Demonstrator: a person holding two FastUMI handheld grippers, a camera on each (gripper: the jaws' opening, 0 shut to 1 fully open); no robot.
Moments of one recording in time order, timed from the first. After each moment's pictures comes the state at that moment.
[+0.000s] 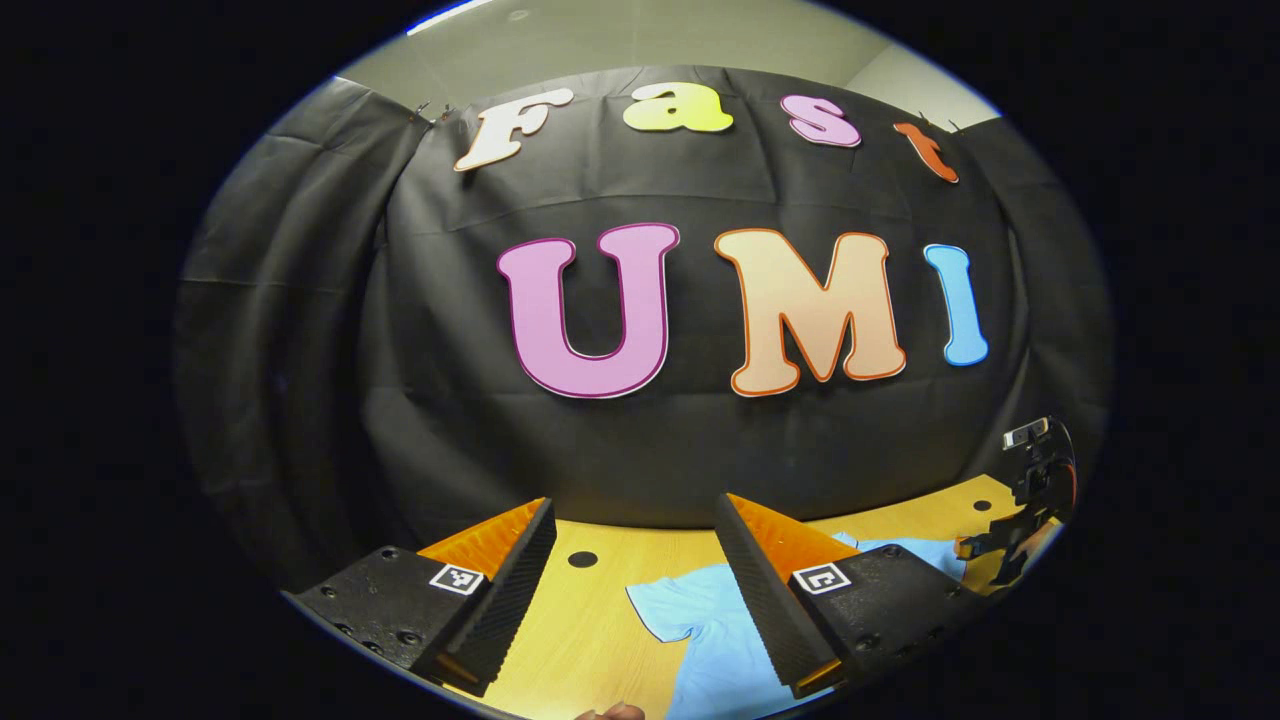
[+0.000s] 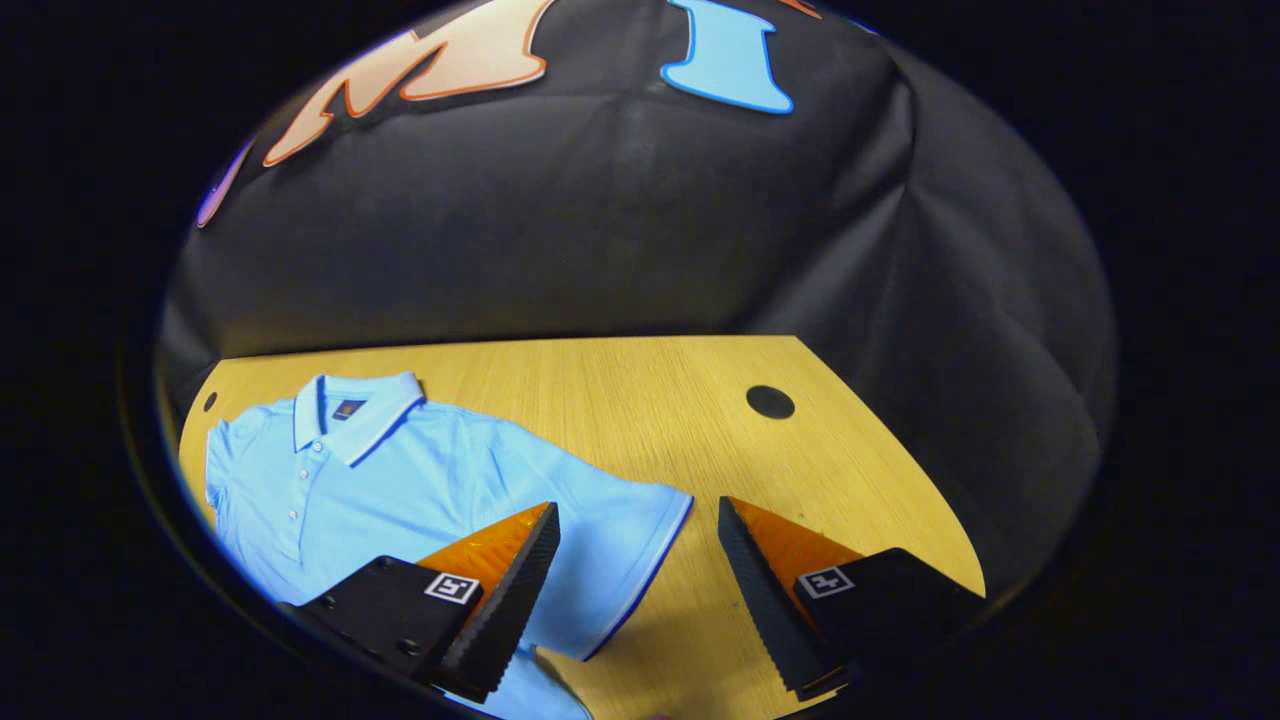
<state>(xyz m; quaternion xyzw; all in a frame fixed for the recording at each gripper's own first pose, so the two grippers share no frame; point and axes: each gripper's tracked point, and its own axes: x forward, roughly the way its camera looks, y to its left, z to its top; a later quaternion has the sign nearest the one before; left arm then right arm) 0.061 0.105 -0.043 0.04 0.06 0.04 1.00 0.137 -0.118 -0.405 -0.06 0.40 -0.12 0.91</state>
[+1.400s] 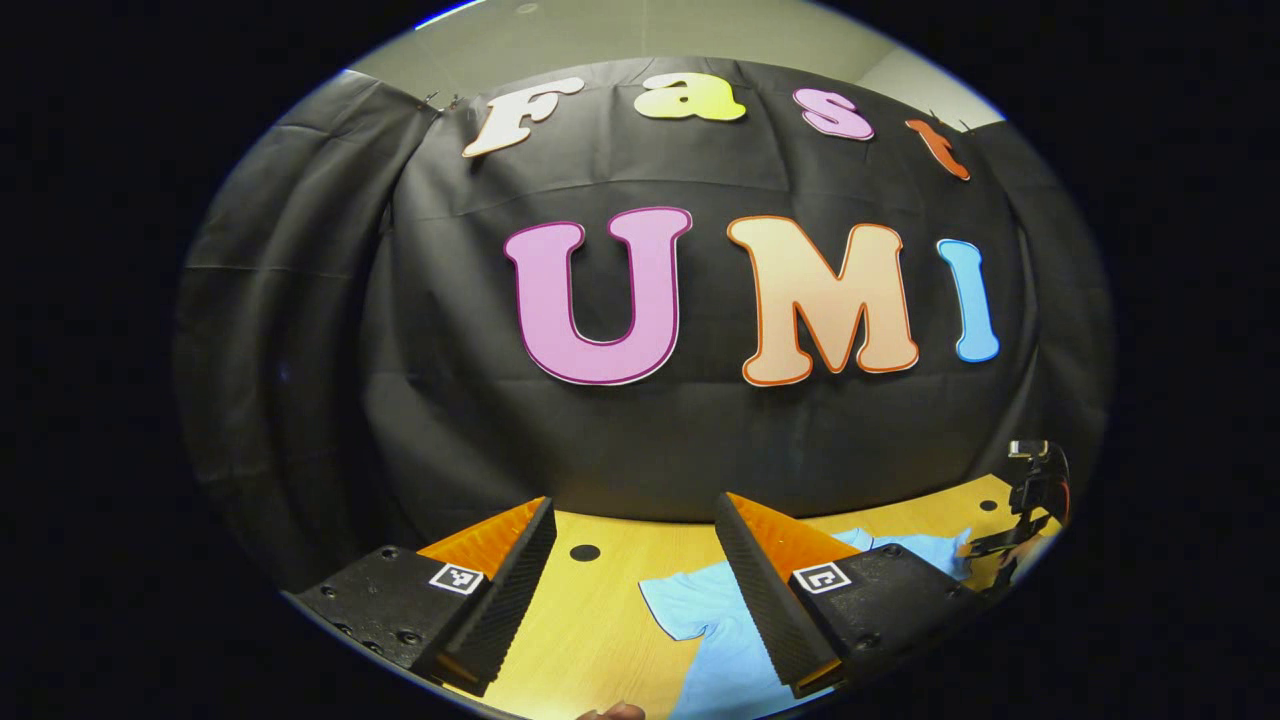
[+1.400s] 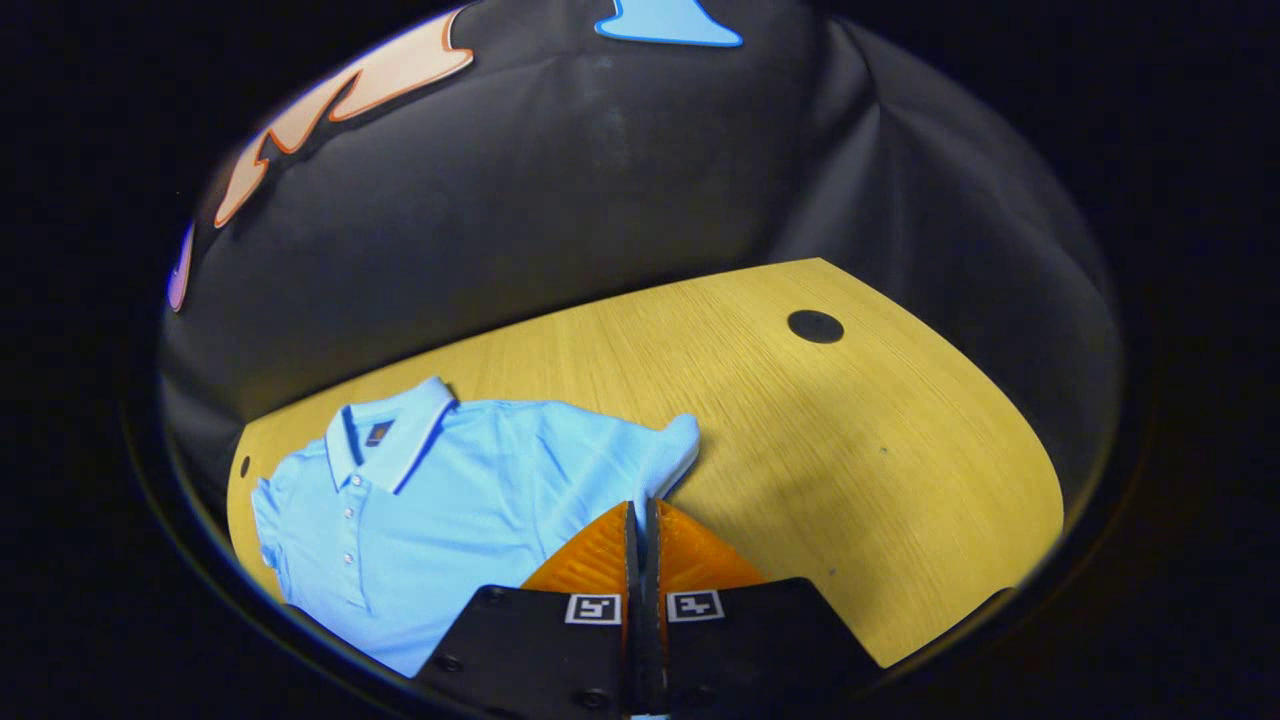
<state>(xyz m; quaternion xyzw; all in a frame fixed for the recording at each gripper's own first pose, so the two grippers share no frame) 0.068 0.111 -0.056 0.03 0.07 0.05 1.00 0.147 -0.060 -0.426 0.07 0.42 -0.11 0.90</state>
